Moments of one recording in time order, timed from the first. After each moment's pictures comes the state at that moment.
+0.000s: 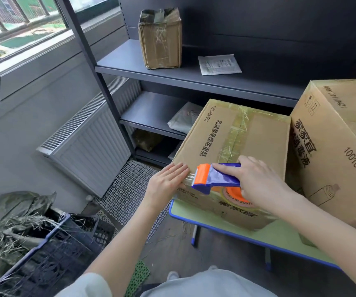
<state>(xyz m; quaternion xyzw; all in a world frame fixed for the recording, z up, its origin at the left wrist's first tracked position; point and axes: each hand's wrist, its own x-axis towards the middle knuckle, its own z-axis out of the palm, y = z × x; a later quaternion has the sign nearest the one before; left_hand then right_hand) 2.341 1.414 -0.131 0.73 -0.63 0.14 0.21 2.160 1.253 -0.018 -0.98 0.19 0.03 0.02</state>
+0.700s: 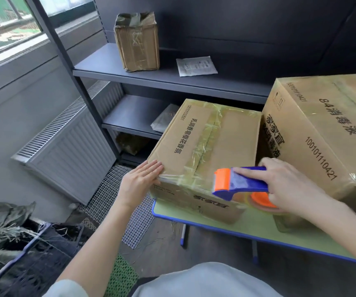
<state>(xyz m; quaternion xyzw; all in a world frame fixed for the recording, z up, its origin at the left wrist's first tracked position) 2.343 1.420 -0.121 0.73 -0.63 0.17 0.21 2.065 1.205 -0.009 -0.98 0.21 0.03 0.04</state>
